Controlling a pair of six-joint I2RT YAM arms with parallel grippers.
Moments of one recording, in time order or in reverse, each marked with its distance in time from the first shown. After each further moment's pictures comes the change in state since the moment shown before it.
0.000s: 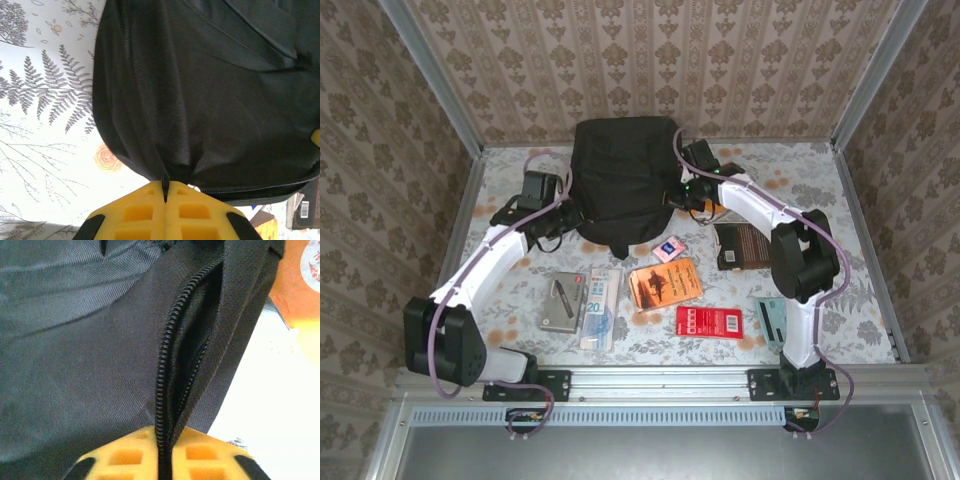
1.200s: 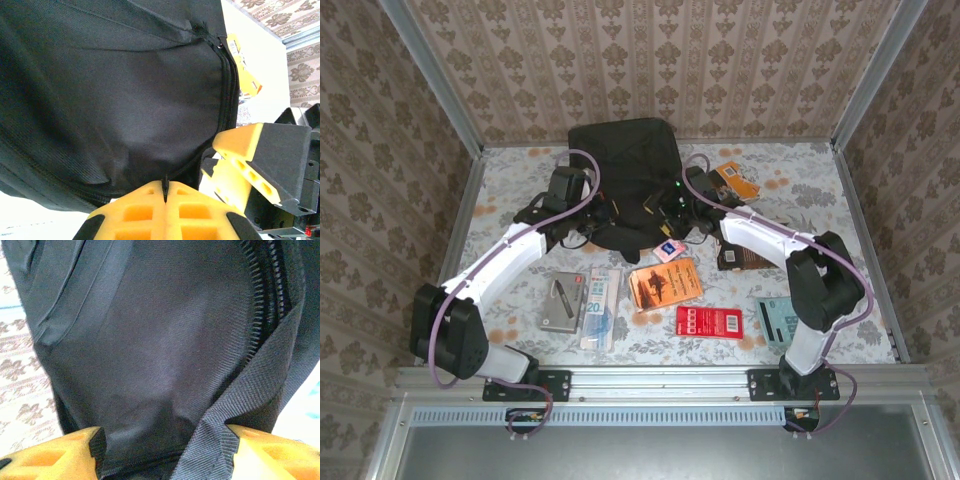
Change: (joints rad) left arm -0.165 0.061 0.041 0.153 0.111 -0.116; right arm 0.132 -0.261 -0.391 0.326 0.043 0.726
